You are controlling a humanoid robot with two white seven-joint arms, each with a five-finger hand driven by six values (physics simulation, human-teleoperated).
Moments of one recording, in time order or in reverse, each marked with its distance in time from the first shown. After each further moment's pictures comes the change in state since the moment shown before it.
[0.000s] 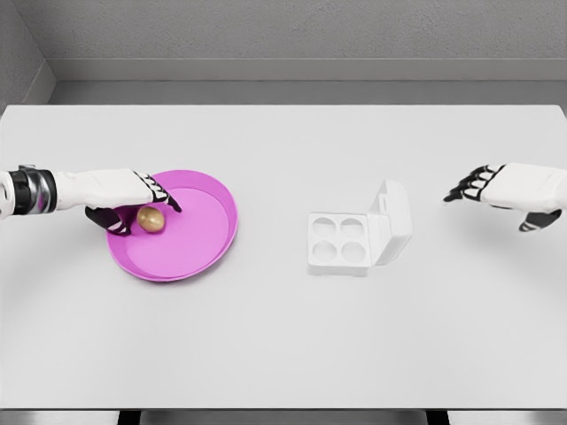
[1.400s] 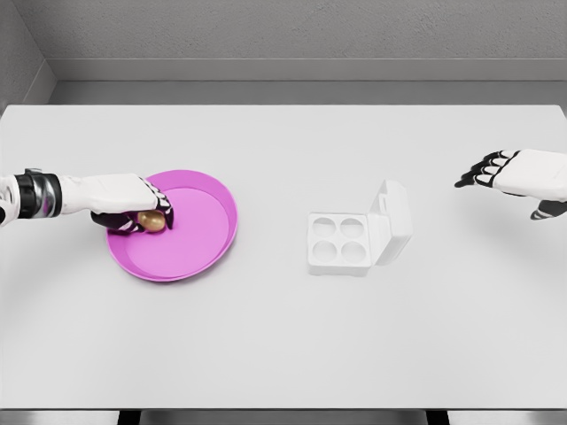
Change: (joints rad) left arm 0.000 0.004 -0.019 -0.029 -0.004 0.000 0.000; right arm 0.003 -0.011 -0.048 0.000 -0.003 0.000 0.000
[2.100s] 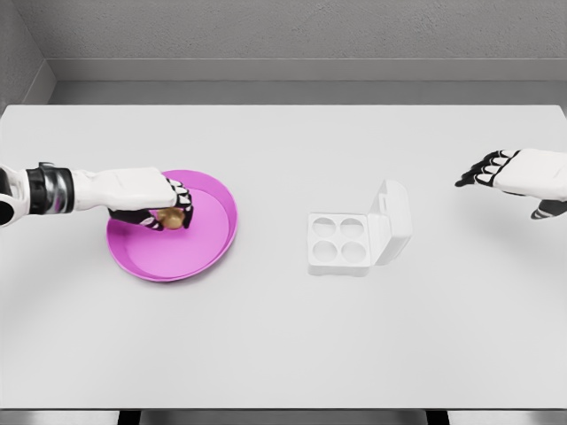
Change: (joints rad) left arm -0.011 0.001 0.002 -0.115 0.049 0.000 0.003; right arm -0.002 -0.001 0.000 0.000 0.000 0.000 0.000
